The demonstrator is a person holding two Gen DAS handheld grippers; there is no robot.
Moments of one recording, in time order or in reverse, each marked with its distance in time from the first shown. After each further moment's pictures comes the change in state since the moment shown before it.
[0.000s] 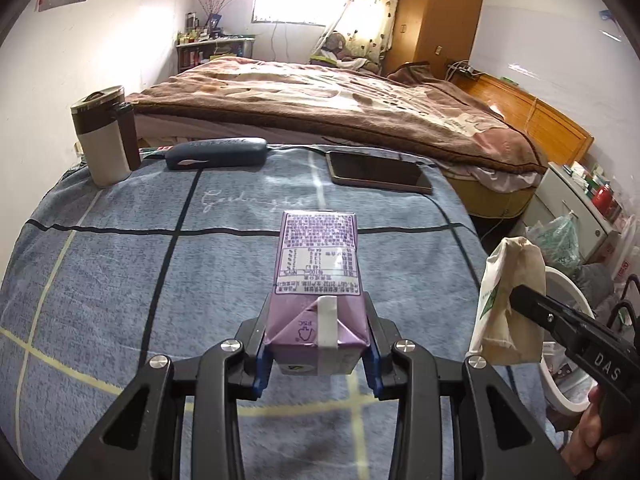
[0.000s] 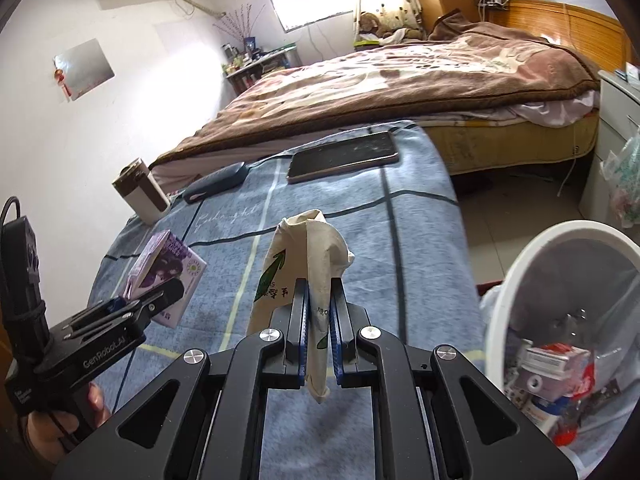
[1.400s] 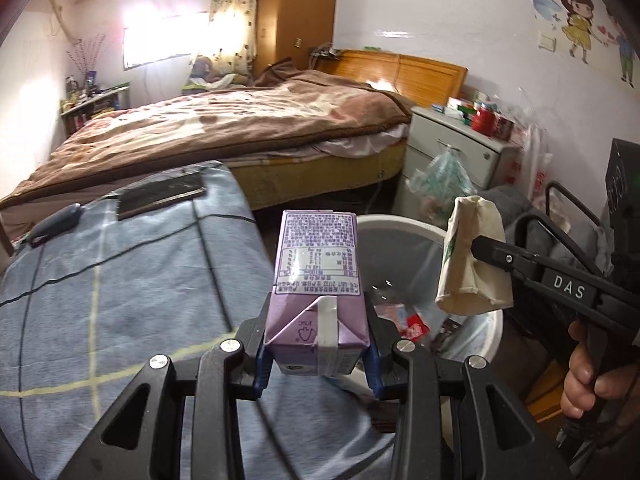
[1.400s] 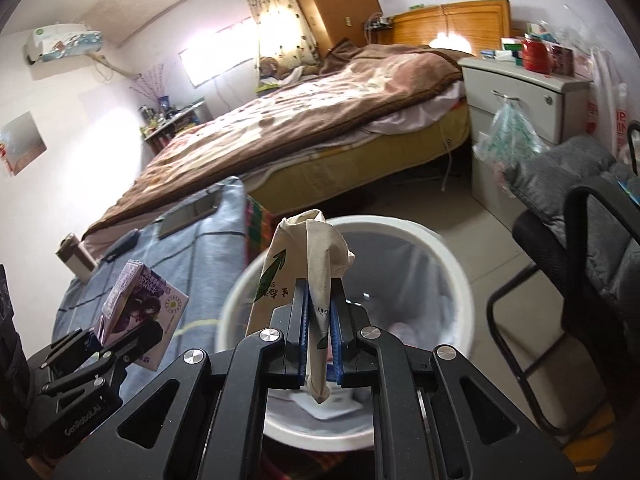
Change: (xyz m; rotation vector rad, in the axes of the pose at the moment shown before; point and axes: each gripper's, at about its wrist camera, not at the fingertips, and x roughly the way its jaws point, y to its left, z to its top) left arm -0.025 -0.210 -0.045 0.333 -0.031 -0.265; right arm -0.102 -0.143 -0.023 0.187 -0.130 -0.245
